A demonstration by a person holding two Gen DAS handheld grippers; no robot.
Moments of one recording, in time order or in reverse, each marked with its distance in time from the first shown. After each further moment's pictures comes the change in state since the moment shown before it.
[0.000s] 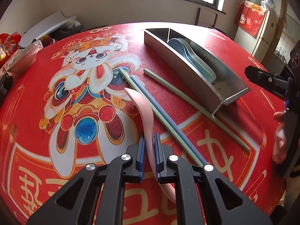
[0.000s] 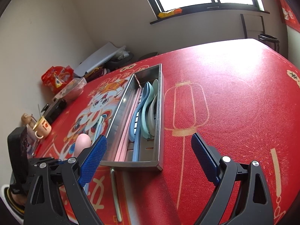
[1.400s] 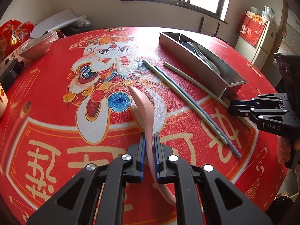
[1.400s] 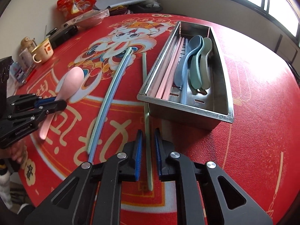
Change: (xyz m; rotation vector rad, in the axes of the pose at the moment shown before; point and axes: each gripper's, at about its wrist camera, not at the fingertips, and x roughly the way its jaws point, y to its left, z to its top) left arm -0.032 0.043 -0.044 -0.071 -0.055 -0.028; right arm 0.033 0.083 -0.048 -0.378 0.375 -0.079
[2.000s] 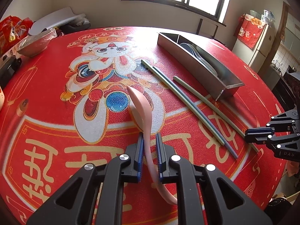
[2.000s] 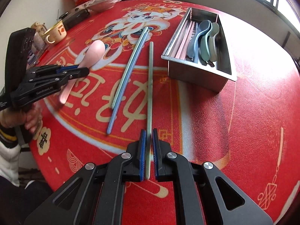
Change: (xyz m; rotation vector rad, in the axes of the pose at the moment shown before) left arm -0.001 0.001 0.000 -0.015 -0.003 -0.032; right arm -0.028 0.018 -0.033 -0.031 0.108 0.043
